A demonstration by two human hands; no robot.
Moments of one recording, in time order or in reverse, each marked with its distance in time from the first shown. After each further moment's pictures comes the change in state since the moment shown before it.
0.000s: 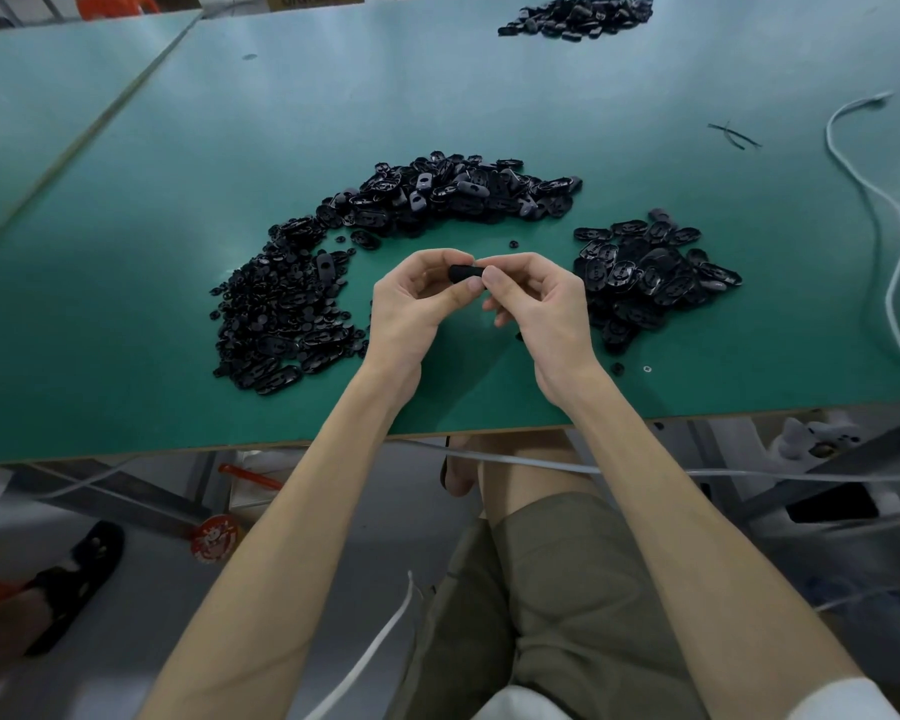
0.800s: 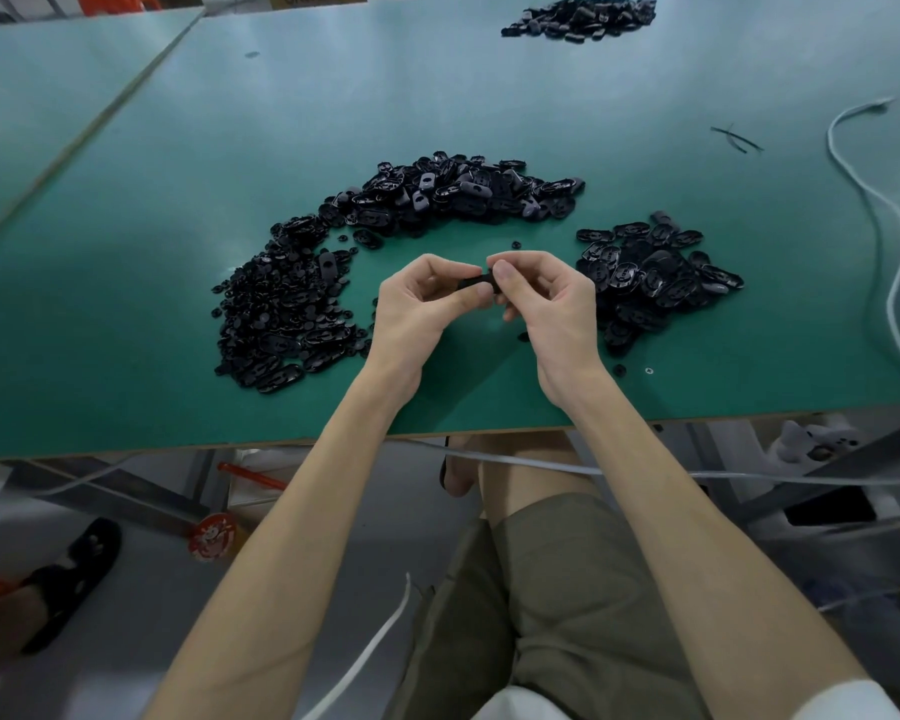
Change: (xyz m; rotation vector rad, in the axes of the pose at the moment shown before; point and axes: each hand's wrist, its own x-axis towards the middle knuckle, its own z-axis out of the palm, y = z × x) left_hand -0.002 0.002 0.001 0.037 -0.012 -0.035; right_hand 0.004 0.006 -0.002 0.016 0.057 -0.029
